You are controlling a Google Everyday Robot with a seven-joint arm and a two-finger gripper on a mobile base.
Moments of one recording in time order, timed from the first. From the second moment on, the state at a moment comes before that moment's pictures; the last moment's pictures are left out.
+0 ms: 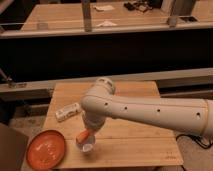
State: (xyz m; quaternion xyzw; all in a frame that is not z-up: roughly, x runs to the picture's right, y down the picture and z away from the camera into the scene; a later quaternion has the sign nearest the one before) arm -0.068 0.179 0.645 -0.27 -0.21 -0.30 0.89
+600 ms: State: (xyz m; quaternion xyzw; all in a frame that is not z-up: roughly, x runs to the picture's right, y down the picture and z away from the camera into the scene) arm -0.069 0.179 0.644 -0.27 -0.21 -0.30 0.89
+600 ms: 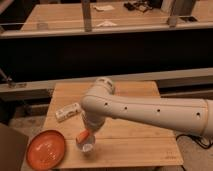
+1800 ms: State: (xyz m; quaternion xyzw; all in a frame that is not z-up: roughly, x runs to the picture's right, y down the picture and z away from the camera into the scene) arm -0.072 0.179 0.643 -0.27 -0.21 -0.30 0.89
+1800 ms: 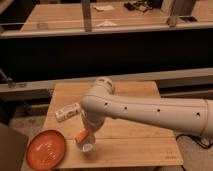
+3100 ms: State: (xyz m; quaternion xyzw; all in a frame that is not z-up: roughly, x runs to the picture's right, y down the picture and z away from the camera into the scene) arm -0.073 0.179 0.644 -0.27 -0.22 -0.30 0.89
